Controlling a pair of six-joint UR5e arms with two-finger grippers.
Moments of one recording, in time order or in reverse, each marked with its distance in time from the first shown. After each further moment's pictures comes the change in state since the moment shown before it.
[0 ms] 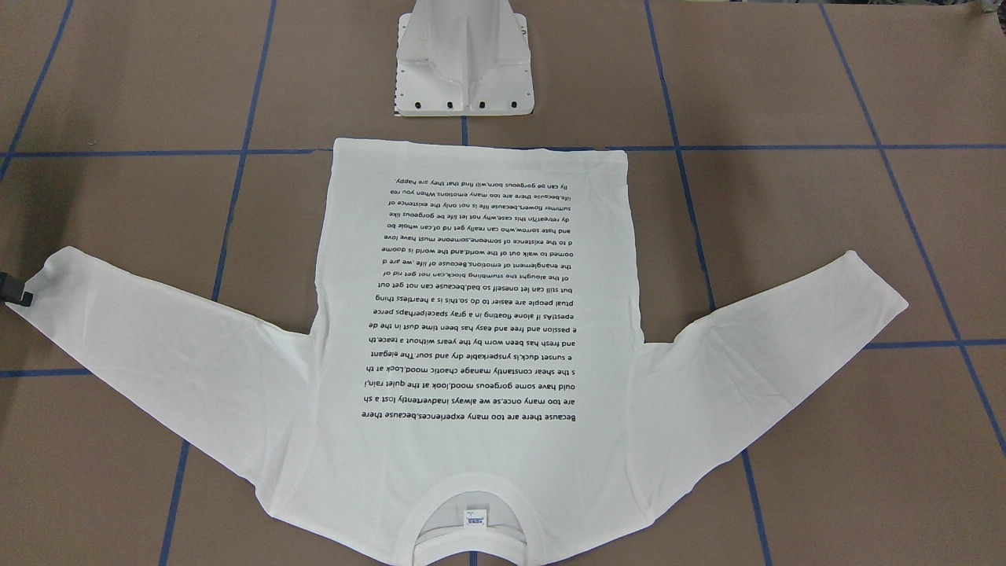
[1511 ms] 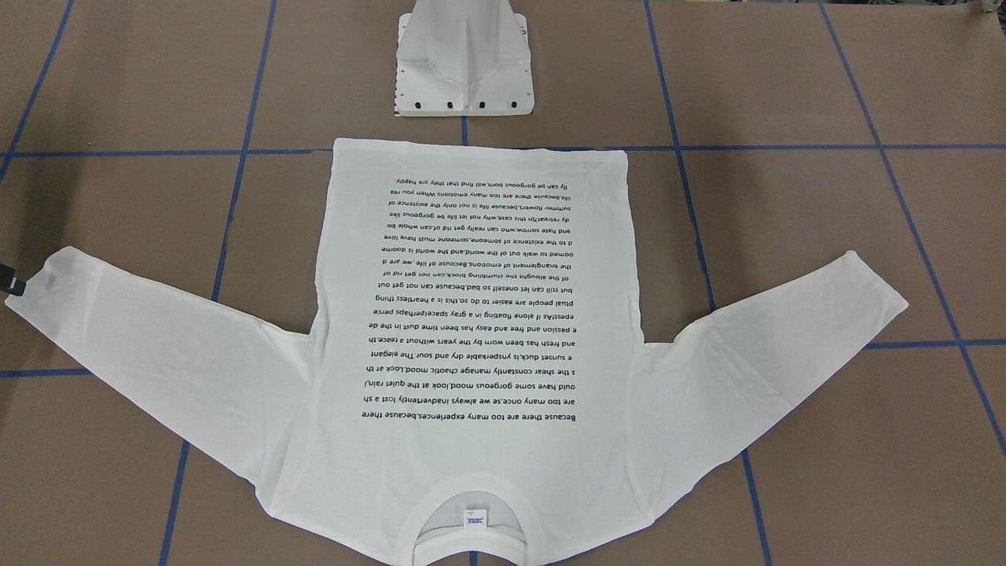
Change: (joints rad) left arm 0.000 0.000 0.000 0.000 0.000 0.000; right arm 0.028 -0.041 0.072 0.000 0.019 0.001
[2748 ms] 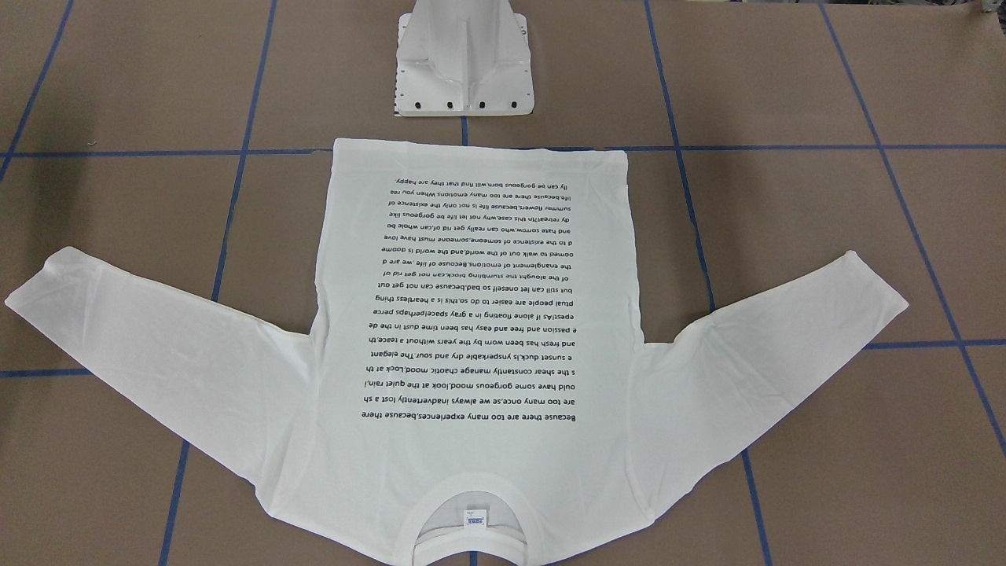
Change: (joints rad) left arm 0.000 -0.001 -0.004 0.001 0.000 0.002; right arm 0.110 -0.084 0.288 -0.259 0.005 -0.097
